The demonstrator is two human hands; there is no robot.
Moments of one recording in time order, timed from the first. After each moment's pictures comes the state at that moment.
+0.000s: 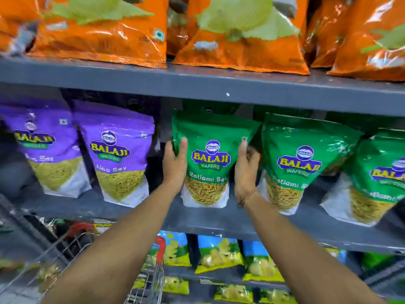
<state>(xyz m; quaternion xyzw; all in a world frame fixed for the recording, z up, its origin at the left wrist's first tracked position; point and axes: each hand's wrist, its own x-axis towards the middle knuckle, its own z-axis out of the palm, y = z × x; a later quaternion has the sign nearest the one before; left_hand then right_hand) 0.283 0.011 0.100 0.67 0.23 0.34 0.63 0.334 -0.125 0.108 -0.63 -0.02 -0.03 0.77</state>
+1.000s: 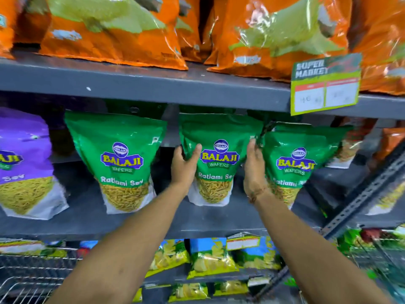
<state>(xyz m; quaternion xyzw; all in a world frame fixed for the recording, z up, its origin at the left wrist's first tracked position) 0.363 -0.183 0.102 0.66 0.16 0.25 0.69 0.411 -0.324 0.121 -0.66 -0.01 -0.06 0.75</state>
